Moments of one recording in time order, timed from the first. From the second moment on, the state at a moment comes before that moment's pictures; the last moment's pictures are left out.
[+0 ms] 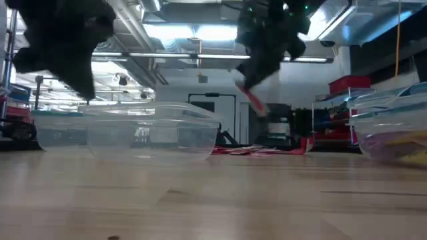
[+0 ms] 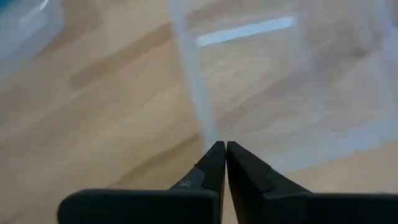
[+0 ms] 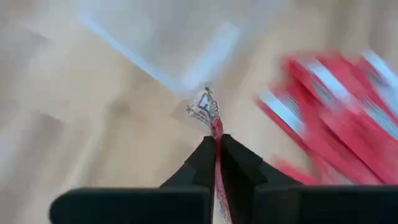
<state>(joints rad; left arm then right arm) -0.50 1.35 0.84 -0.79 -0.48 -1.47 -0.24 1.69 1.29 -0.61 -0.47 -0.51</state>
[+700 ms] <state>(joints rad) -0.47 1.37 0.70 -0.25 -0.60 -1.27 0.03 1.90 1.29 -0.11 -0.39 -1.08</state>
